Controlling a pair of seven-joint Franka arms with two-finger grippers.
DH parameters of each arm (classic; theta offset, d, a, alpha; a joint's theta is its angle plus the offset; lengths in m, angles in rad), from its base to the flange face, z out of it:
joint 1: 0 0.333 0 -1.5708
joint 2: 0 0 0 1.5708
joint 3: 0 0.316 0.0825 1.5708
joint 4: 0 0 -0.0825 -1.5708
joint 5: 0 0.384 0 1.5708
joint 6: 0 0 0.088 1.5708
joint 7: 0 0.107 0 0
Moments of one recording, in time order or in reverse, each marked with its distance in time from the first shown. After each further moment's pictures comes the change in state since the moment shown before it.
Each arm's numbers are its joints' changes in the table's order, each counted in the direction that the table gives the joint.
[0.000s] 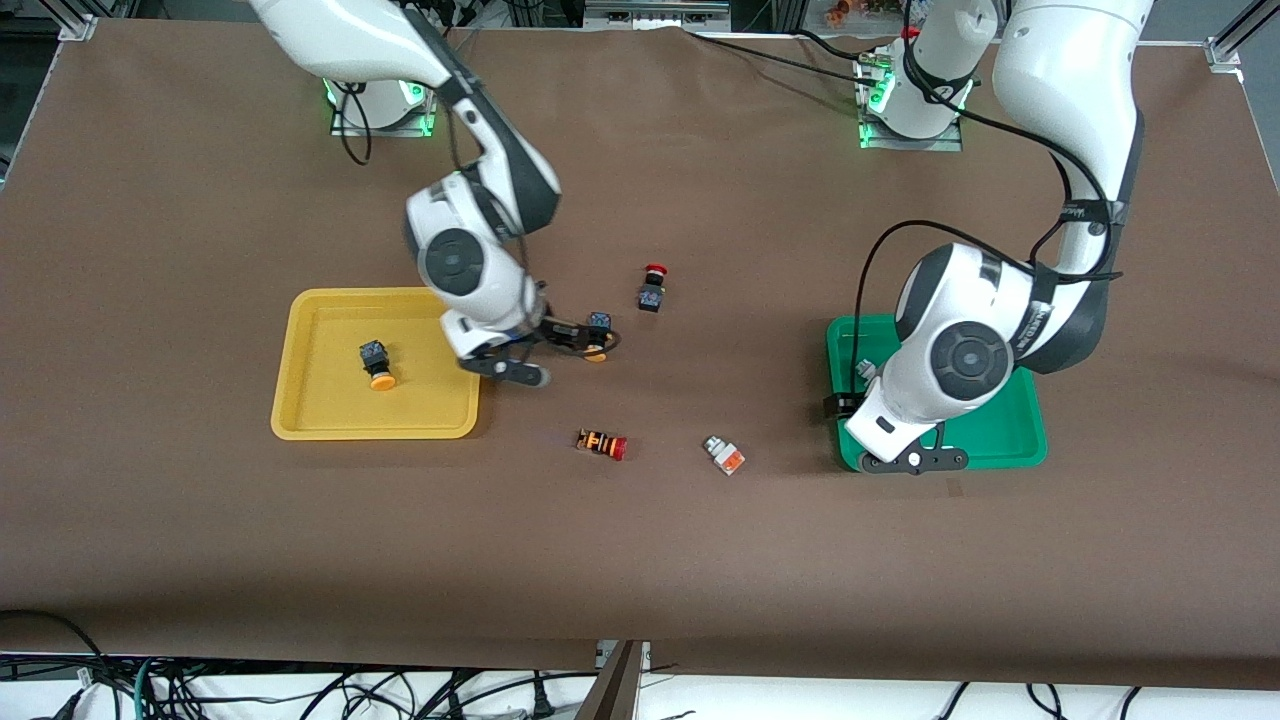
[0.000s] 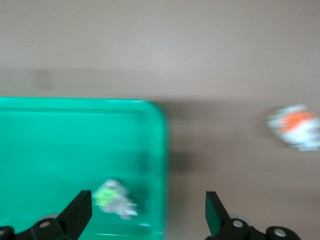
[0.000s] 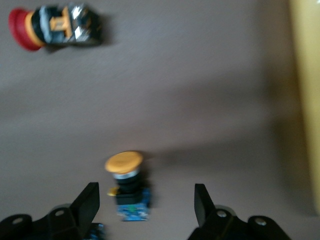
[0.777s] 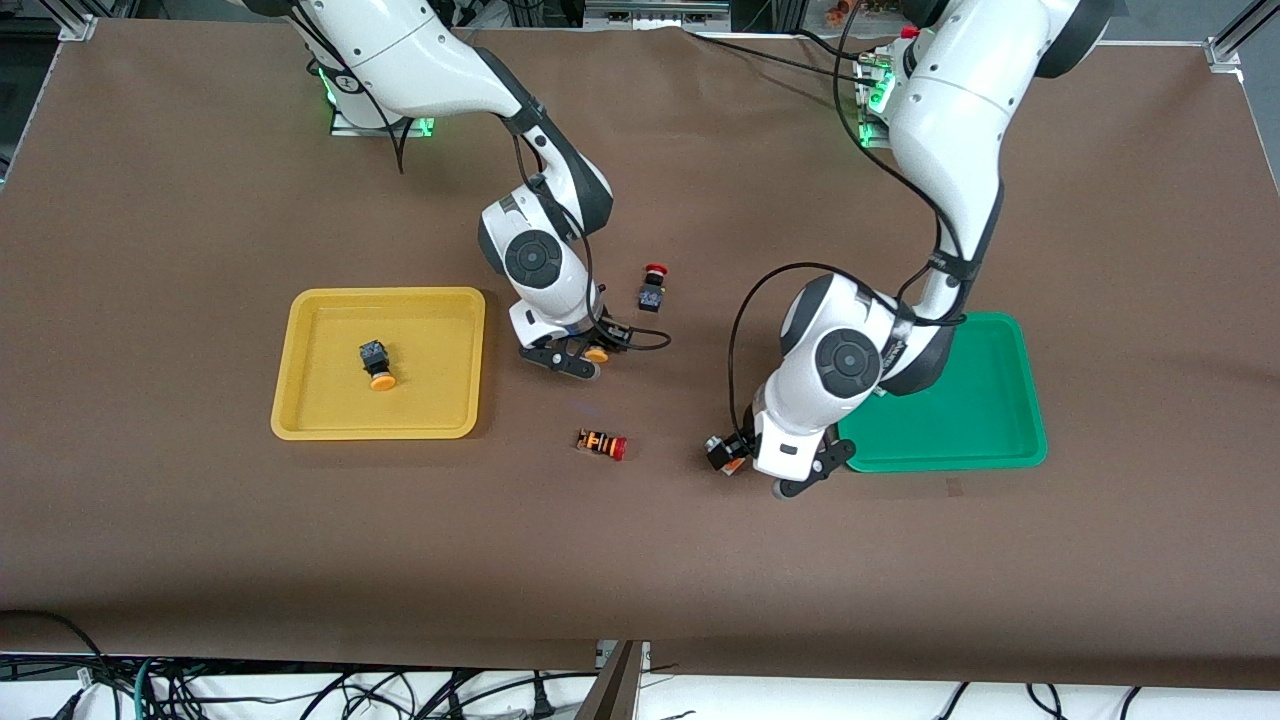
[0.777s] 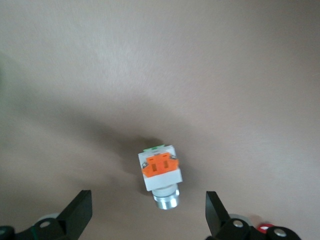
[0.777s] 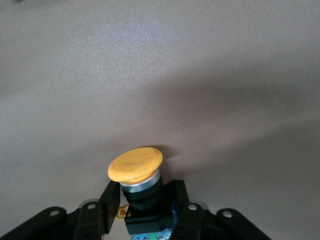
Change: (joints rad) left arm -0.165 0.251 0.001 0.109 -0.090 0.333 -0.540; right arm 0.076 0.117 -0.012 0.011 -0.001 0.139 0.096
